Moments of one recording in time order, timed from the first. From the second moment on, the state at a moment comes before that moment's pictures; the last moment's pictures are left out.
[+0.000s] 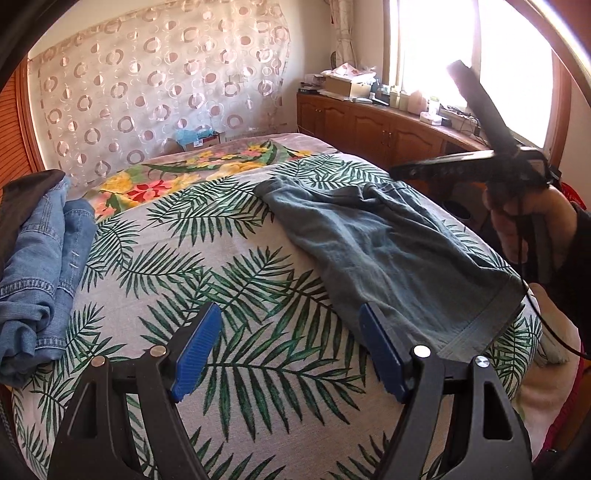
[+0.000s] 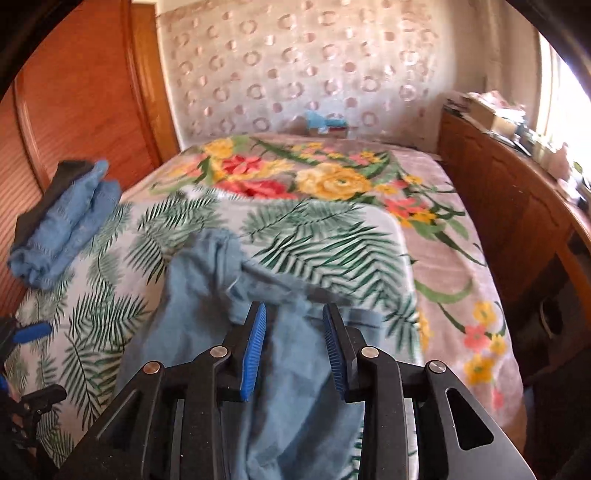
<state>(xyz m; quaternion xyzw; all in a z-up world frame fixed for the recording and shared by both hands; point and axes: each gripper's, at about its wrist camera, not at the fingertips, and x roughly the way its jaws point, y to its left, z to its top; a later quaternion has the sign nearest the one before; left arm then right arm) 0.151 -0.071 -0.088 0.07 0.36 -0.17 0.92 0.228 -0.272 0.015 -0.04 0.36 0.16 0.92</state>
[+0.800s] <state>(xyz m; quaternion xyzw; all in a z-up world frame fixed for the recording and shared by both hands) 0.147 -0.078 -0.089 0.08 0.36 -0.18 0.91 0.264 -0.339 0.008 -0.02 0.38 0.07 0.92</state>
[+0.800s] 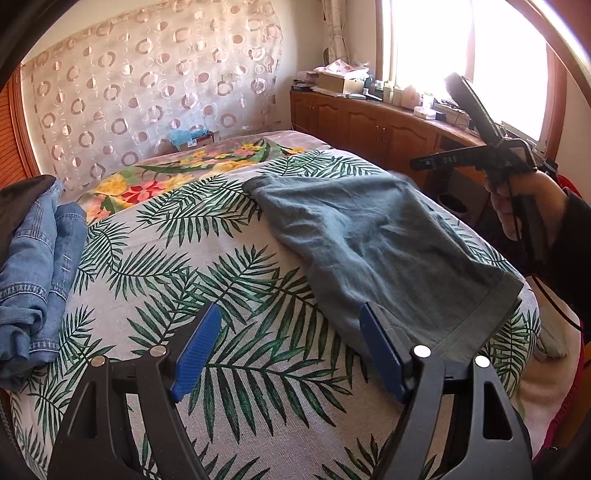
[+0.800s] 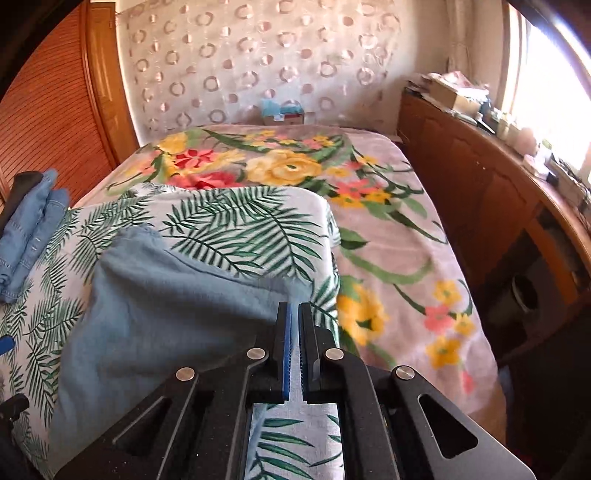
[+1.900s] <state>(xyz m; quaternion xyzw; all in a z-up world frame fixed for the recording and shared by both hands) 0.116 -0.113 -0.106 0.10 0.39 -0.22 0.89 0.069 -0.360 -0.008 0.02 0.38 0.14 0.91</state>
